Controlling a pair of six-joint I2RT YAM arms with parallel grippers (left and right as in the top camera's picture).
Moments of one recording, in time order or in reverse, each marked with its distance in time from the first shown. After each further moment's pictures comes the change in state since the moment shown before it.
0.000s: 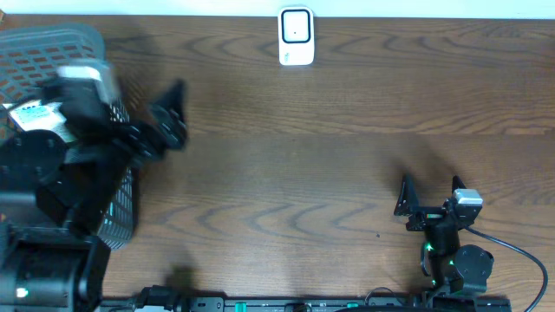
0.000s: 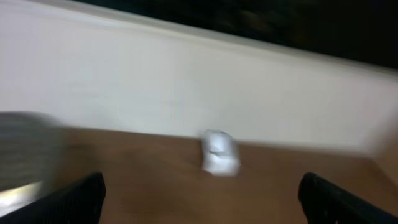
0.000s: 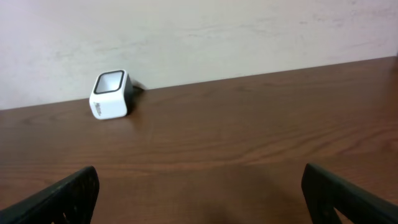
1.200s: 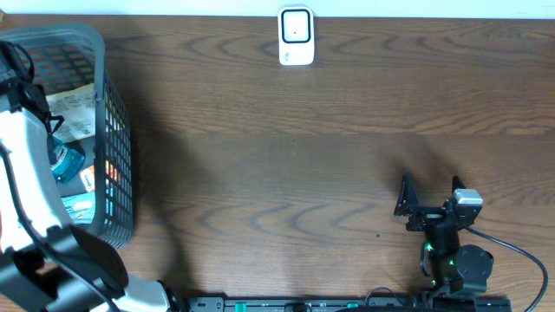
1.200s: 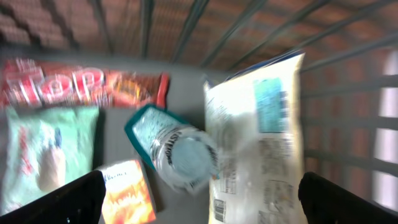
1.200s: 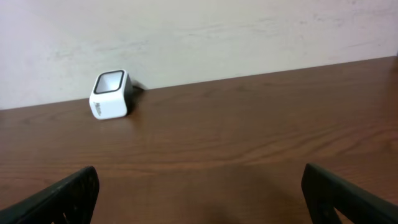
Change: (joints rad) left arm 0.560 0.790 0.185 -0.349 -0.444 -1.065; right arm 0.000 0.000 0.000 0.000 0.000 0.000
